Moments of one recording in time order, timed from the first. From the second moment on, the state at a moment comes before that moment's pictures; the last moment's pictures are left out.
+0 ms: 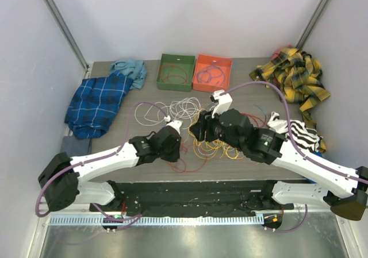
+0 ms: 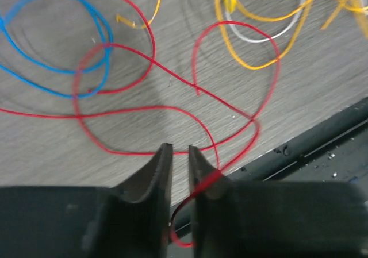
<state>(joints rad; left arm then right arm) -0.95 1.23 0.76 -0.40 -0.13 -0.58 1.04 1.04 1.09 -0.44 0.30 0.54</state>
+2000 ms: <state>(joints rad) -0.94 1.44 0.64 -0.23 -0.47 -0.70 1.04 1.12 0.90 -0.41 0.30 0.56</state>
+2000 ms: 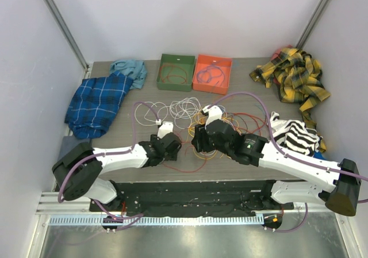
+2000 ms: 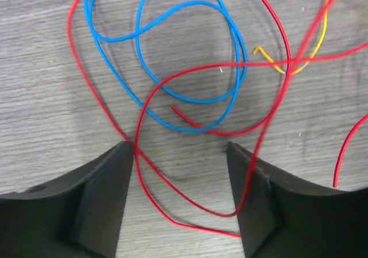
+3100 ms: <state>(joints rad) -0.94 1.00 0.85 -0.48 -0.42 -0.68 1.04 1.01 0.89 -0.41 0.32 0.57</state>
